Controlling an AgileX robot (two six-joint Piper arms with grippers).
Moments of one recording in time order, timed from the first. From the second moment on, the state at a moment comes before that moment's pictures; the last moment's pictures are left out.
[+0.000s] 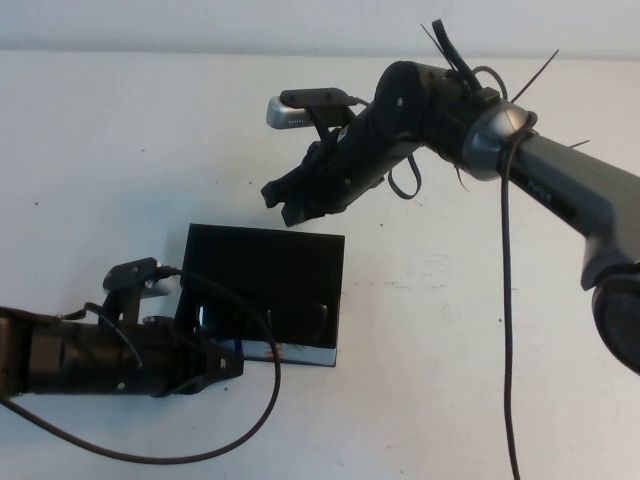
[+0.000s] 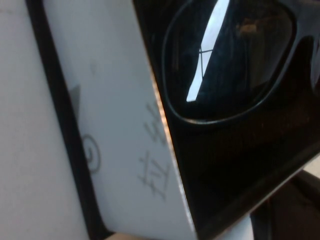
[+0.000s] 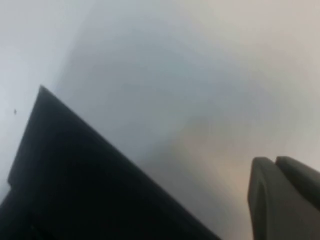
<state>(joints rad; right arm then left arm) 0.53 2.32 -2.07 0.48 0.90 -0.23 -0.20 1.79 -0.60 -1.69 0.72 1.61</state>
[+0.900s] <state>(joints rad) 0.53 2.41 -2.30 0.49 0.99 -0.18 -0.20 1.79 -0.60 -1.69 0.72 1.61</state>
